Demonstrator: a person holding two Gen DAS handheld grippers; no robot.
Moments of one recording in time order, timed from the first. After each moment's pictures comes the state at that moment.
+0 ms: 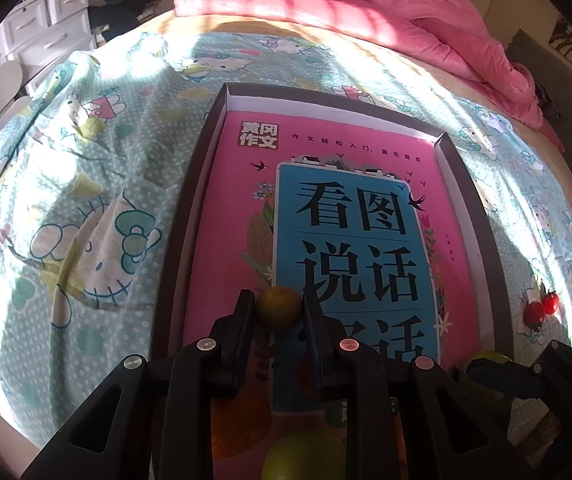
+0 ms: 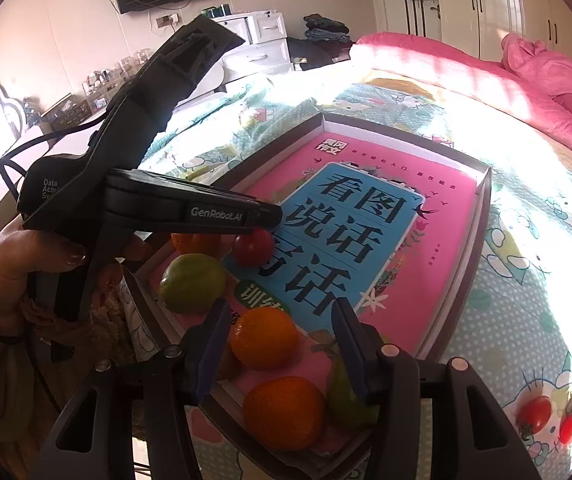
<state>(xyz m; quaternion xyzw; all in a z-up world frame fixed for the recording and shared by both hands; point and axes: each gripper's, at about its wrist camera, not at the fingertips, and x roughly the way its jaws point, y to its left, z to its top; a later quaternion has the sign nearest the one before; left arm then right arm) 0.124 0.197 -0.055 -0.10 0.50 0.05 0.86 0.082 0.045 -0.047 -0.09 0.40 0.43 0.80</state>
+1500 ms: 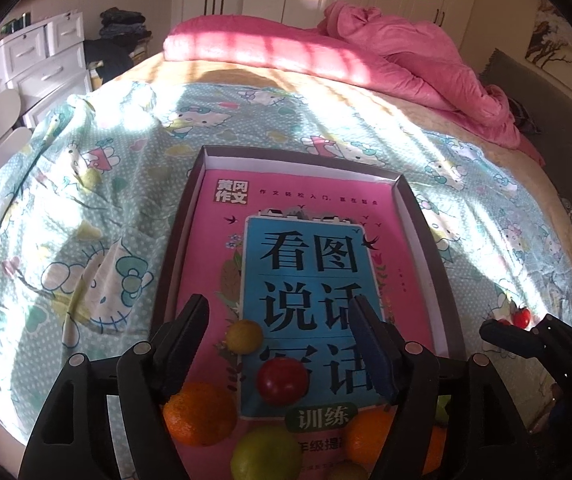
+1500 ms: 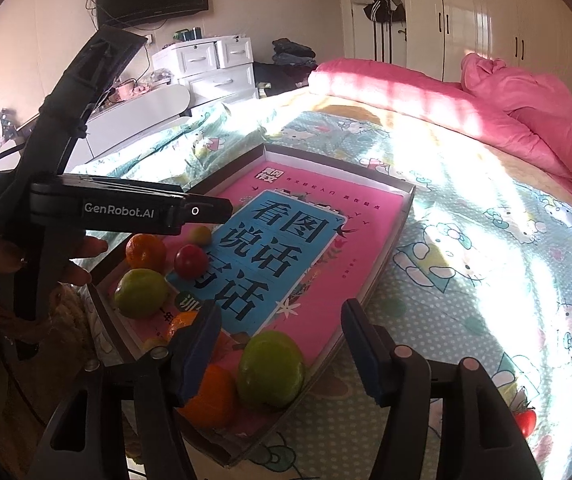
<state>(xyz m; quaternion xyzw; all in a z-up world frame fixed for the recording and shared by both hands) 0.111 0.180 -0.013 -0.09 0.43 0.03 0.90 0.090 -0.006 -0.027 -0.10 0.36 0.37 0.85</state>
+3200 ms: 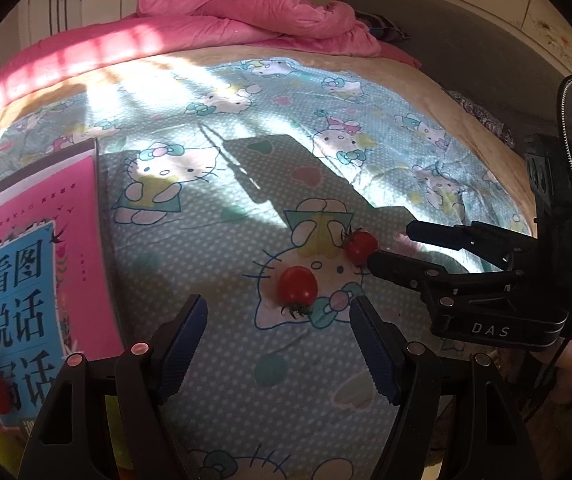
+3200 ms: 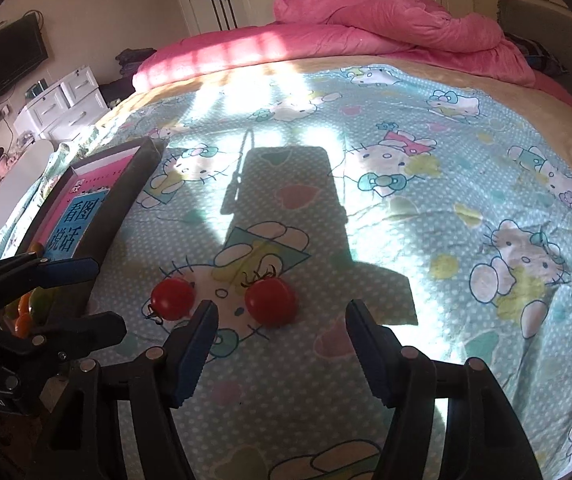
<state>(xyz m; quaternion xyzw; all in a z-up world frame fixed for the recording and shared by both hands) 0.120 -0.036 -0.038 0.01 0.47 -0.20 0.86 0.132 -0.202 -0.070 0.03 0.46 0.17 0.87</state>
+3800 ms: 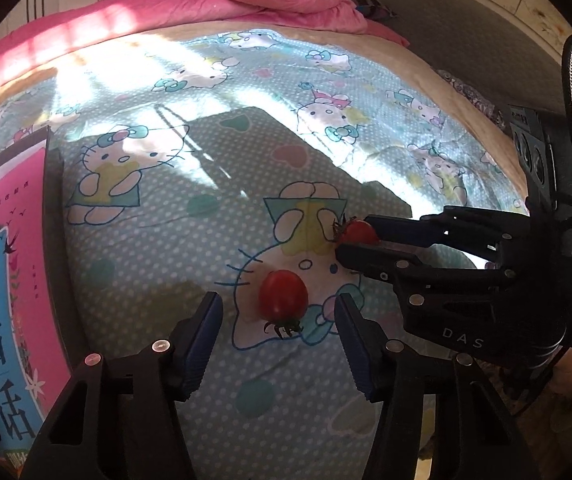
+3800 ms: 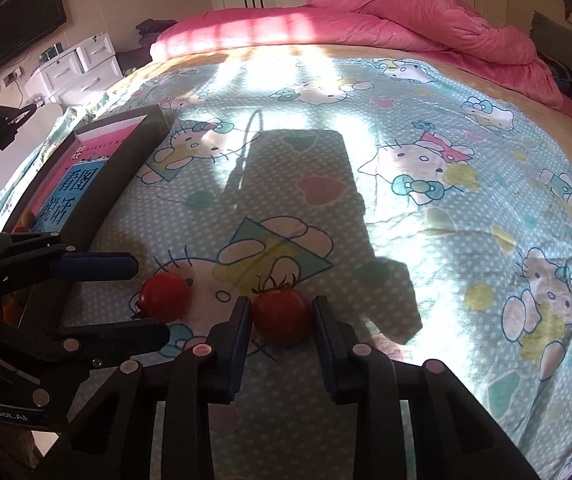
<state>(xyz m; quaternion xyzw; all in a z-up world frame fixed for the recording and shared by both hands) 0.144 -0.052 -0.062 0.01 0.50 -0.23 0.83 0.151 -0.179 -0.083 -0.03 0.47 0.19 0.86</state>
